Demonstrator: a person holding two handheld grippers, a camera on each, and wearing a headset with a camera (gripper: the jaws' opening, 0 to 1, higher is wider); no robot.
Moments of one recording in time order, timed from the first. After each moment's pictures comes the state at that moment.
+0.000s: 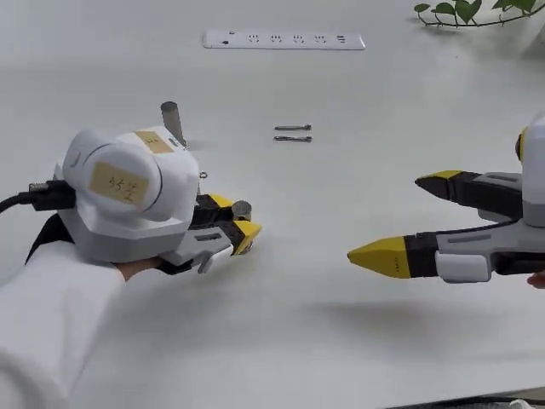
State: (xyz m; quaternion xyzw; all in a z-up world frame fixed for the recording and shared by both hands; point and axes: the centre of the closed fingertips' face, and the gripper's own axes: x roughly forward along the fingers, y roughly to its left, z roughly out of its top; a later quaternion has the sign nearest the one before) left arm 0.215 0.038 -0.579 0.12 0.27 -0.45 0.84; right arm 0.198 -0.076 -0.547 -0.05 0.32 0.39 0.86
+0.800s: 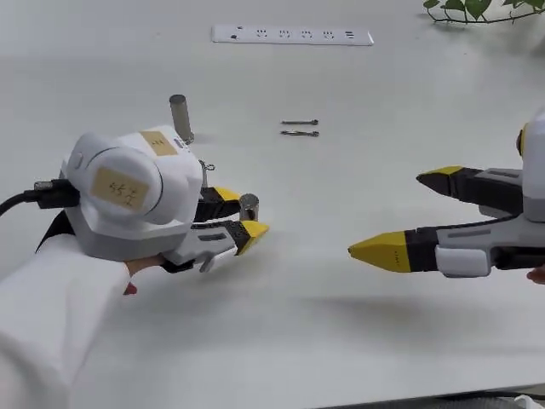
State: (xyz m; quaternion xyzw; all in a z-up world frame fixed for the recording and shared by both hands) left arm 0.204 0.042 -0.575 0.12 0.25 -0.47 0.84; right arm 0.196 -0.070 -0.548 -0.05 0.32 0.40 0.86
